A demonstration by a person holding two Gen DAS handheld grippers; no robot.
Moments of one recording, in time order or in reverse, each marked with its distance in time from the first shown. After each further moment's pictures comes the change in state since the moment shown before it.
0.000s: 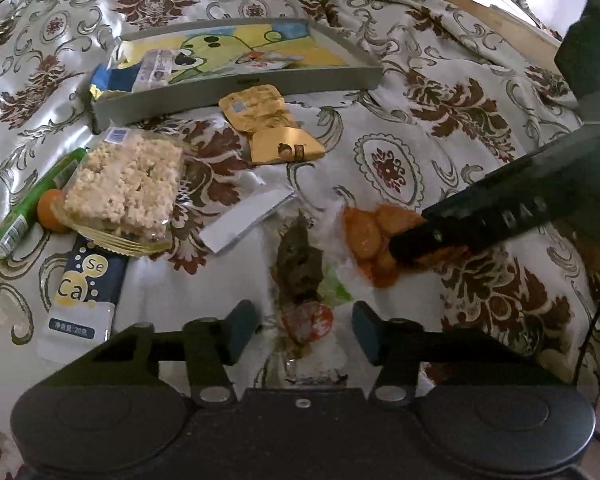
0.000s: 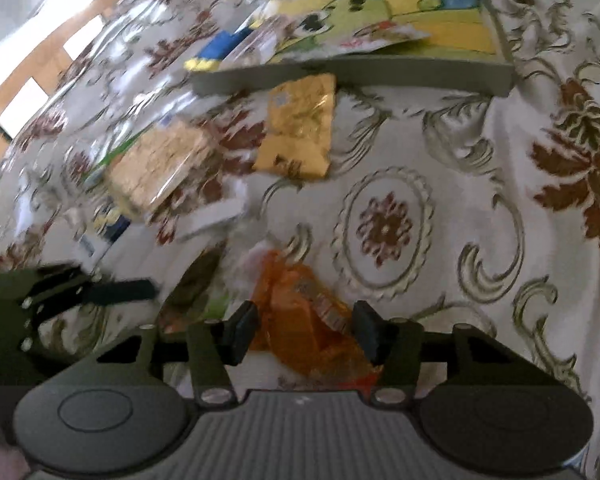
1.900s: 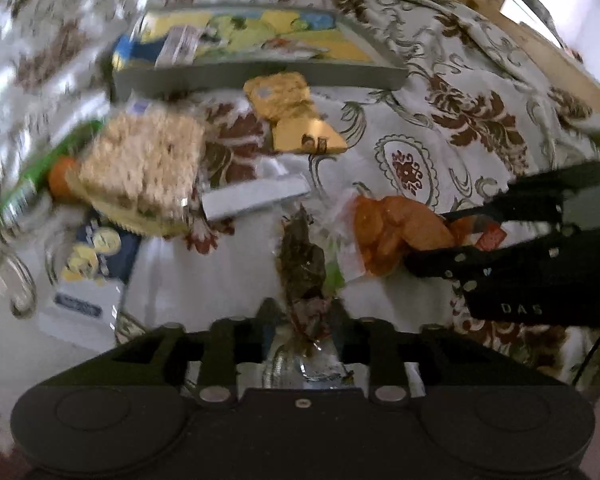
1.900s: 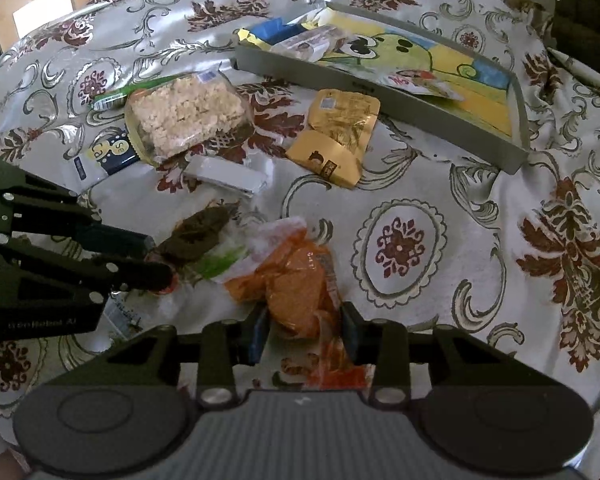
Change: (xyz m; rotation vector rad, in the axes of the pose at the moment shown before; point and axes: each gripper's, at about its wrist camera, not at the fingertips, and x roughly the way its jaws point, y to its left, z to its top) left arm 0.004 0.016 0.001 -0.144 0.042 -0.022; right arm 0.000 0.060 -0.018 -0.283 -0.055 -0.243
